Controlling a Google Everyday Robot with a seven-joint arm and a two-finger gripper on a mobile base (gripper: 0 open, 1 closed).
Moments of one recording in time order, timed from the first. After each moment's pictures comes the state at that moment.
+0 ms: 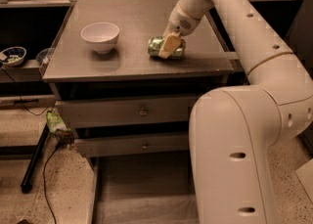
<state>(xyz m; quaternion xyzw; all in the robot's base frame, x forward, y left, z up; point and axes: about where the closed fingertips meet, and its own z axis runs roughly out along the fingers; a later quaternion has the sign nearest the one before) 0.750 -0.041 0.848 -0.65 0.72 0.13 0.22</state>
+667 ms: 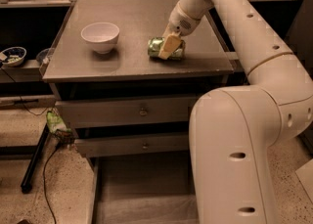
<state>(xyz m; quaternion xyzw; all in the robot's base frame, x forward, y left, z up) 0.751 -0.040 0.847 -0.65 0.72 0.13 0.22</state>
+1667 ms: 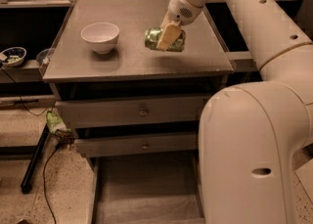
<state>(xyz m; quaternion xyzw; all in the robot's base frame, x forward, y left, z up) 0.730 -0.031 0.896 -0.65 0.71 0.11 0.24</state>
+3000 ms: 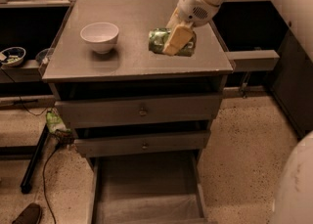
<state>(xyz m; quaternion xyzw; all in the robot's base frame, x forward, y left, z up) 0.643 -0.045 0.938 -0.66 0.70 0.10 0.26</state>
